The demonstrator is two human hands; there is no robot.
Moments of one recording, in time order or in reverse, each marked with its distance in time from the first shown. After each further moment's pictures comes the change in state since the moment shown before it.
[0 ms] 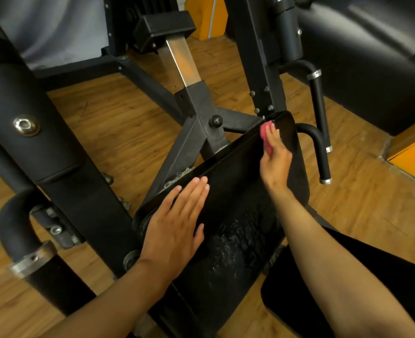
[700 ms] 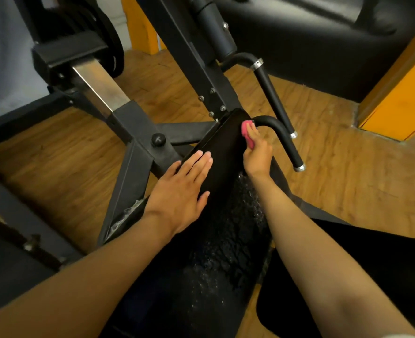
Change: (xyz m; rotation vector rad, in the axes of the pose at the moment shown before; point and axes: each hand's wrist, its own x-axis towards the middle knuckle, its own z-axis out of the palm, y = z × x) left_hand 0.158 0.025 0.012 0.000 -0.067 0.302; right_hand 0.050 0.090 -0.002 0.055 0.126 0.199
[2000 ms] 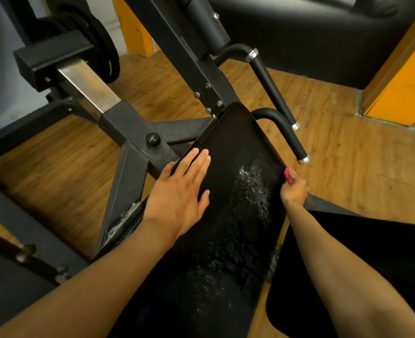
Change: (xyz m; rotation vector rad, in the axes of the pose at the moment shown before) left_hand -0.001 0.004 0.001 0.046 0.009 -0.032; right_hand -0.061 0.142 -0.039 -0.078 0.133 0.548
